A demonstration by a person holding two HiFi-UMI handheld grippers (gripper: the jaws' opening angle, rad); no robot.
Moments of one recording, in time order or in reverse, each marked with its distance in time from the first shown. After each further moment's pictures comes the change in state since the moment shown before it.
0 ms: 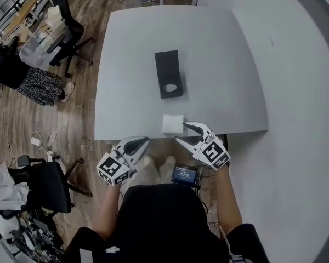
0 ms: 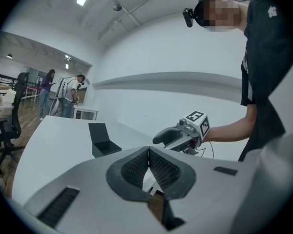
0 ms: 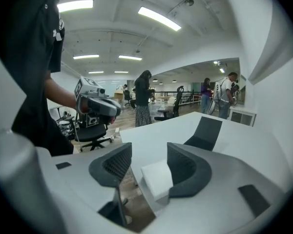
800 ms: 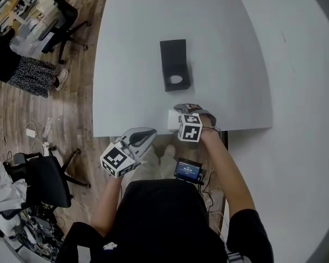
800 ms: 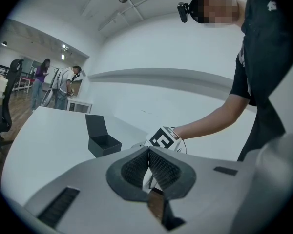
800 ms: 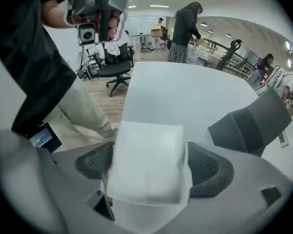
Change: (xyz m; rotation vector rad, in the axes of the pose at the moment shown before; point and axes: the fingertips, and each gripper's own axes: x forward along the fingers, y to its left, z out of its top) left arm 0.023 0.045 -0.027 -0.029 0.041 -0.079; right arm 0.129 -0.016 -0.139 -0.382 0.730 0.341
